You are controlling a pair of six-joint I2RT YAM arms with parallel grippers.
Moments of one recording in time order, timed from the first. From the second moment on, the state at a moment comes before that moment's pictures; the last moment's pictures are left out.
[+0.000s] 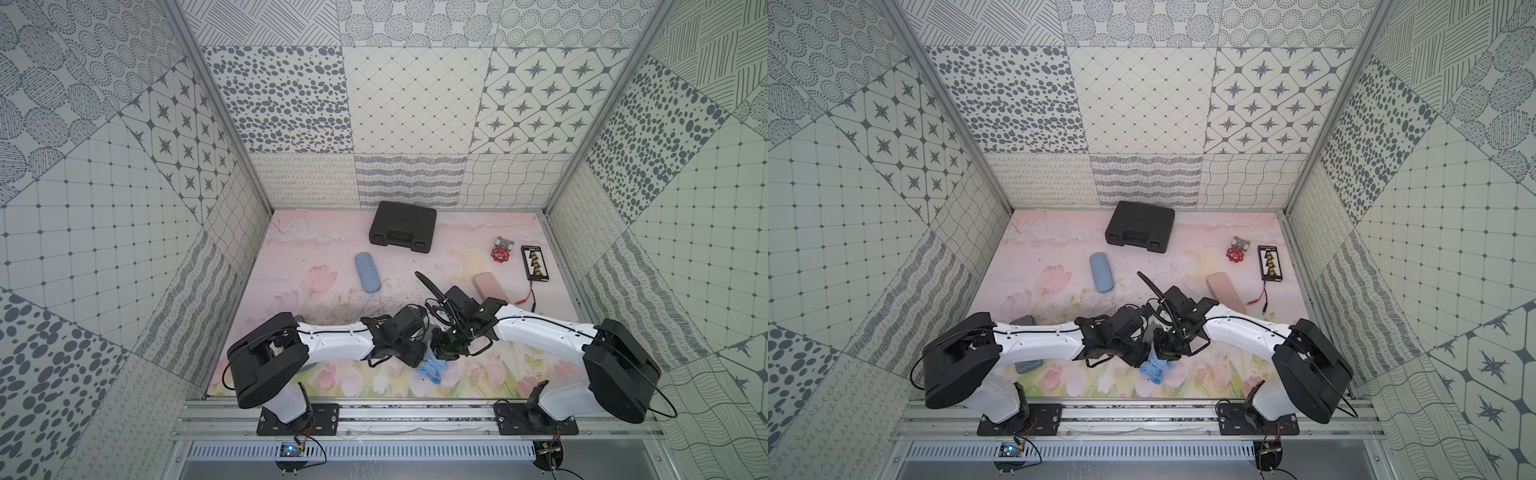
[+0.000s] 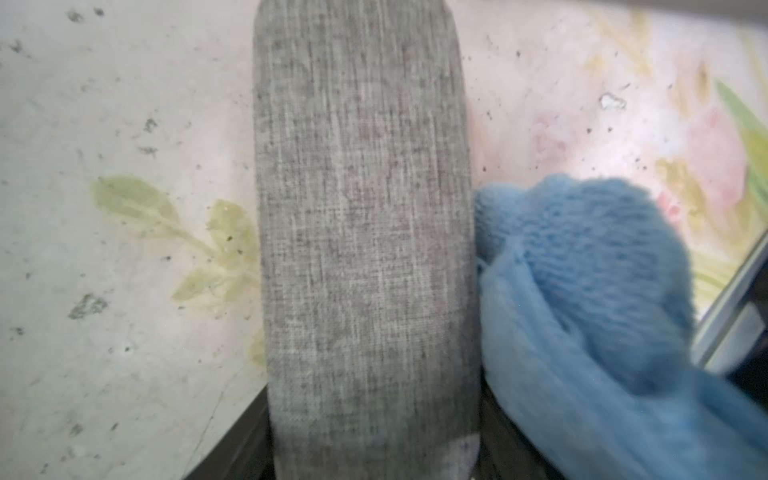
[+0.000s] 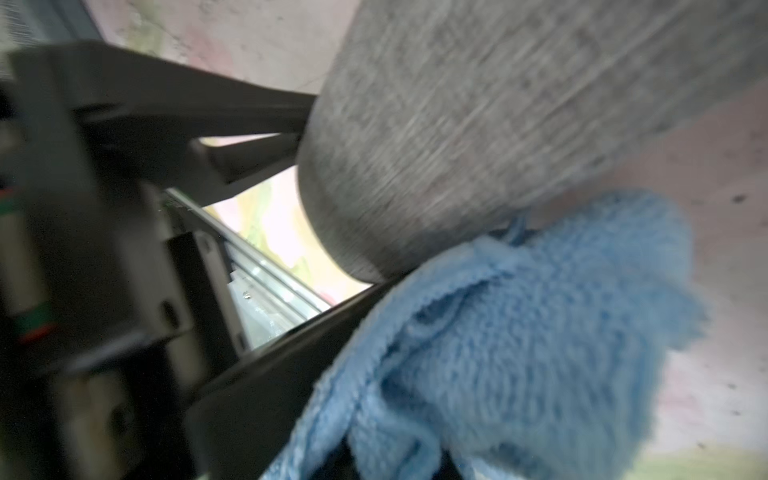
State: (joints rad) left arm -1.04 1.57 0.74 -0.21 0.10 -0.43; right arm 0.74 1.39 0.80 -0.62 -0.63 0.70
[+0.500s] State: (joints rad) left arm -1.02 1.55 0.72 -0.17 0.21 -0.47; right arm 0.61 1.44 0.88 -0.63 -0.48 0.61
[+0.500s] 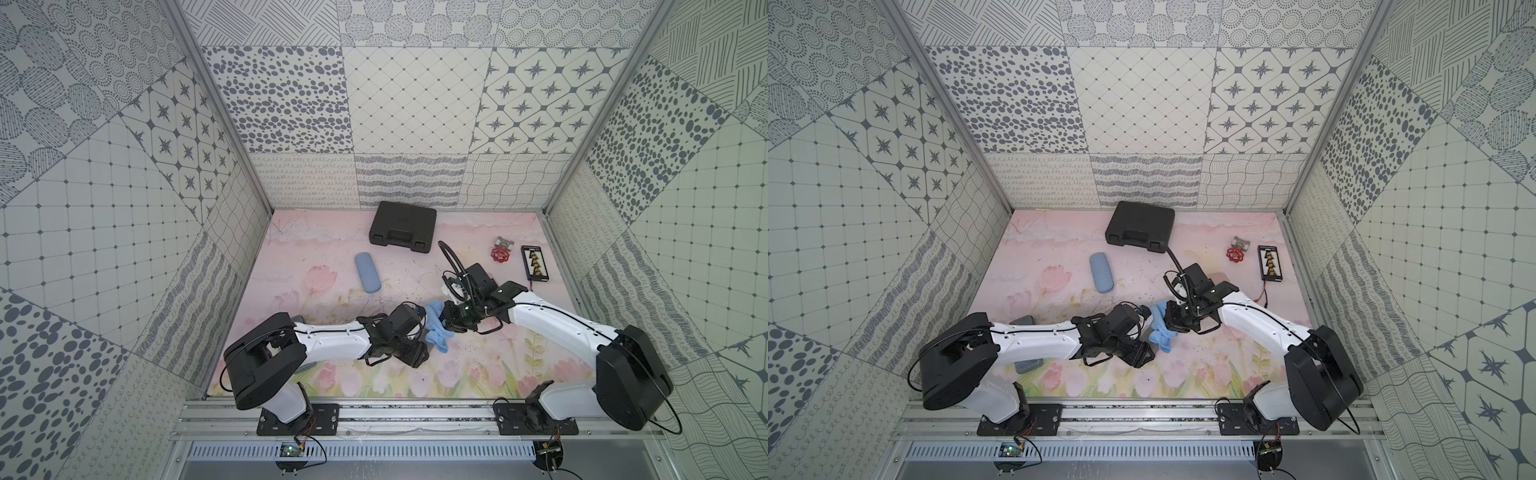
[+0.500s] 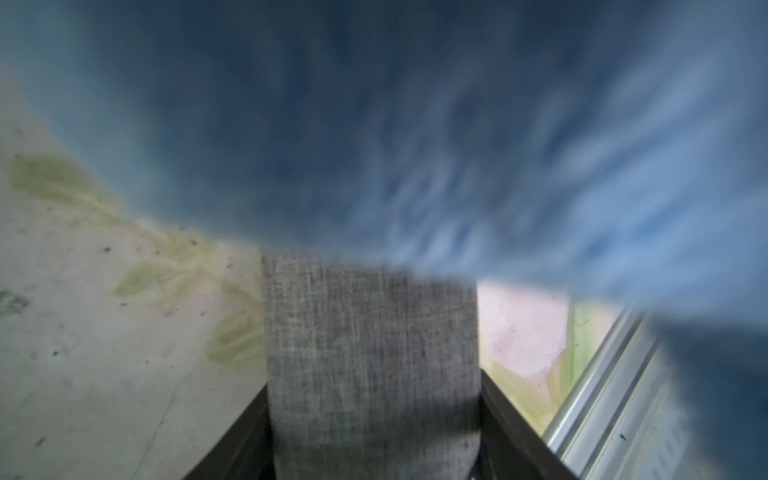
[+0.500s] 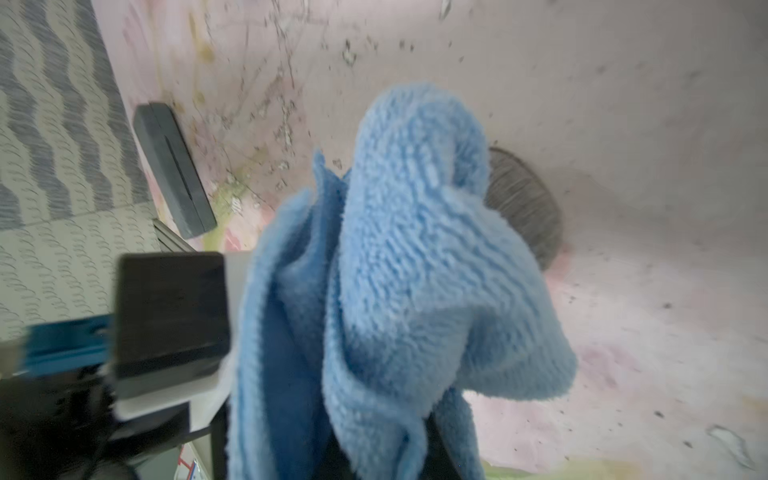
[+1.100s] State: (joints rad) left arm -0.85 1.51 0.58 0.10 0.52 -0.73; right arm 0.55 1.59 0.91 -0.75 -0.05 0.48
